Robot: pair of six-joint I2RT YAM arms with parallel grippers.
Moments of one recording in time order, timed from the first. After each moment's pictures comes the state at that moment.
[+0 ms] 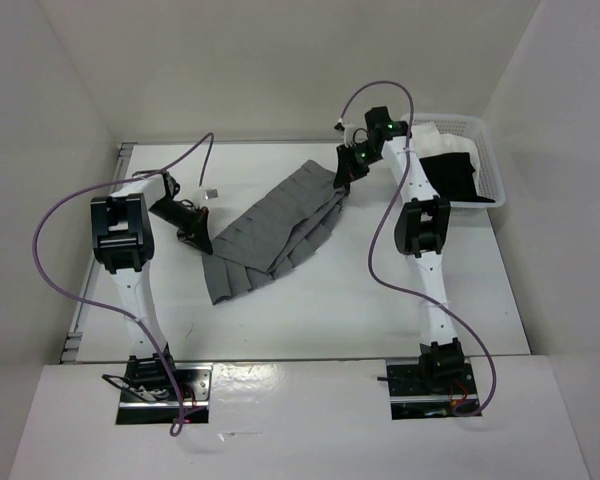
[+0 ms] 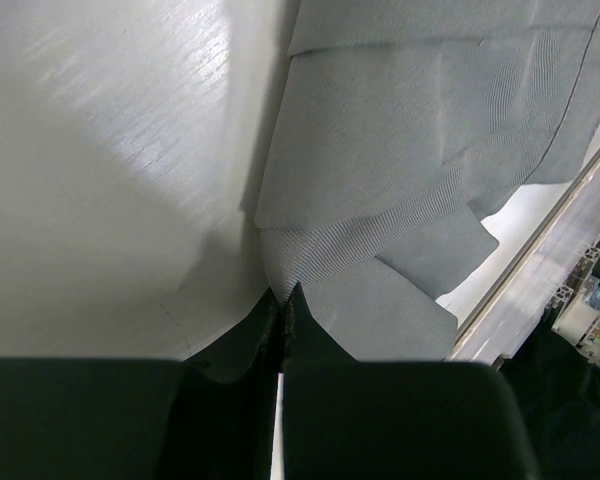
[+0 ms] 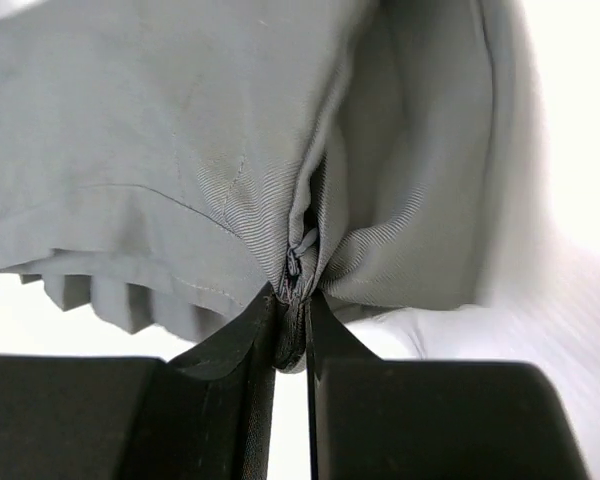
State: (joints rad) left arm 0.14 2.27 1.67 -1.16 0.71 0.57; right arm 0.16 2.70 2.71 -1.18 -0.70 -0.28
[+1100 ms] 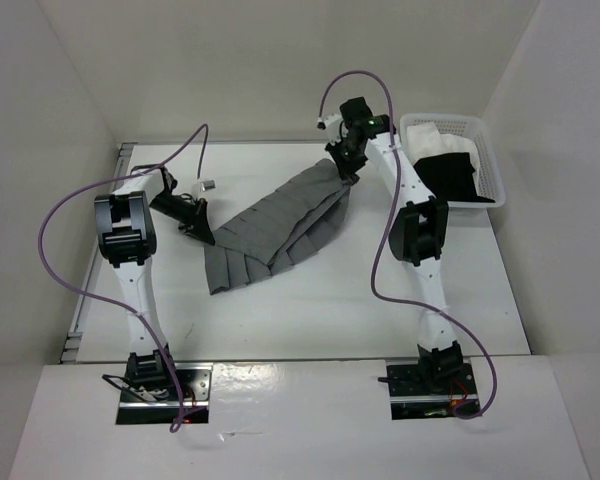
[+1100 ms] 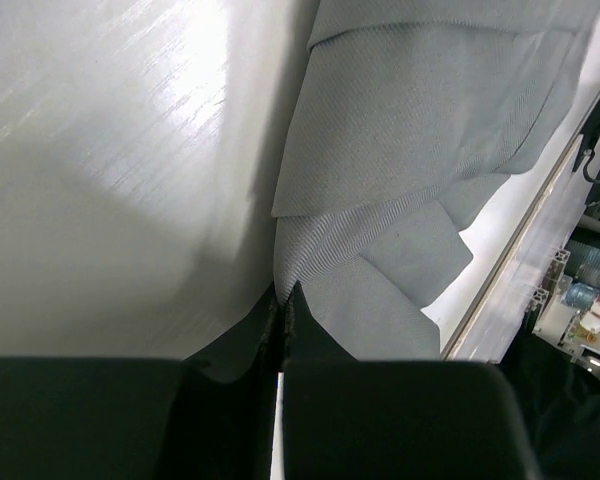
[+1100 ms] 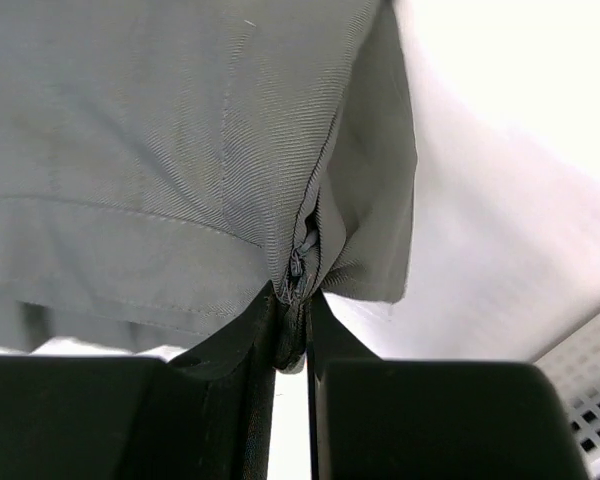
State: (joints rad) left arm 0.17 2.40 1.86 -1.26 0.82 0.62; right arm 0.32 2.44 2.53 -1.11 -0.12 -0.36
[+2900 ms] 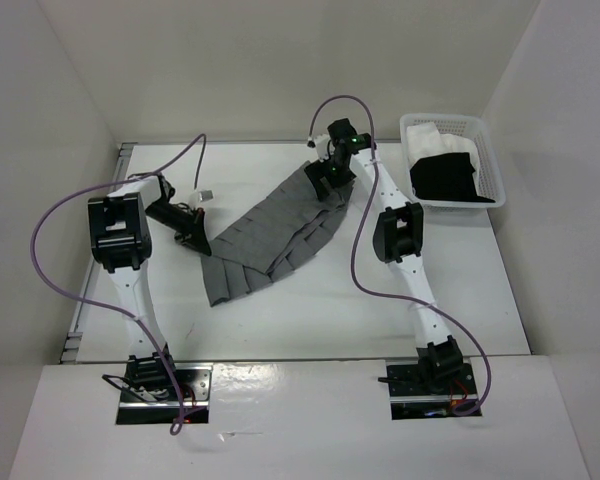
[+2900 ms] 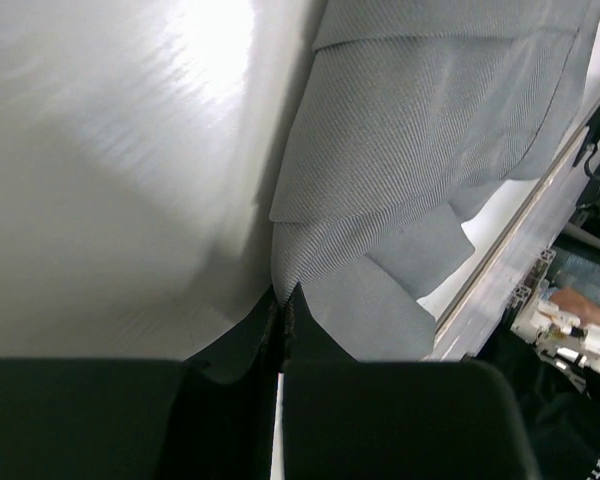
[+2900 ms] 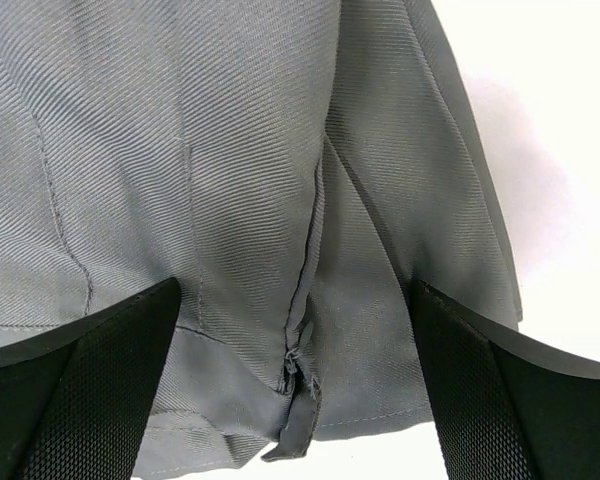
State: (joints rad) left arm 0.18 2.30 1.68 -1.20 0.76 0.57; right arm 0.31 2.79 2.79 -1.10 -0.18 -0.32
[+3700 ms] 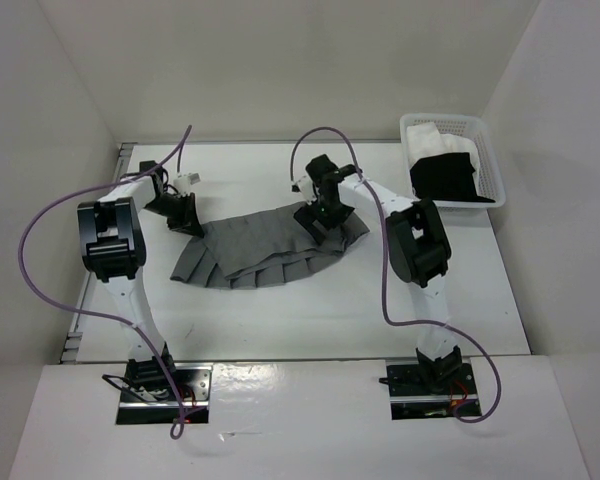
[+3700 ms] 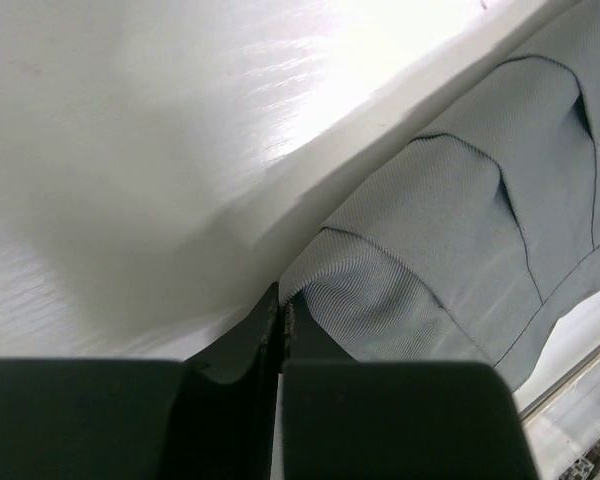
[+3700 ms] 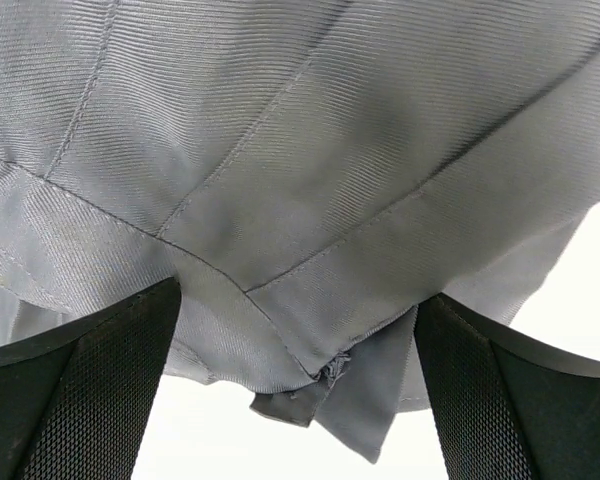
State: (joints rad) left arm 0.18 2.16 1.57 -0.81 0.59 0.25; right arm 0.50 2.18 1.76 -0.84 -0.03 -0.29
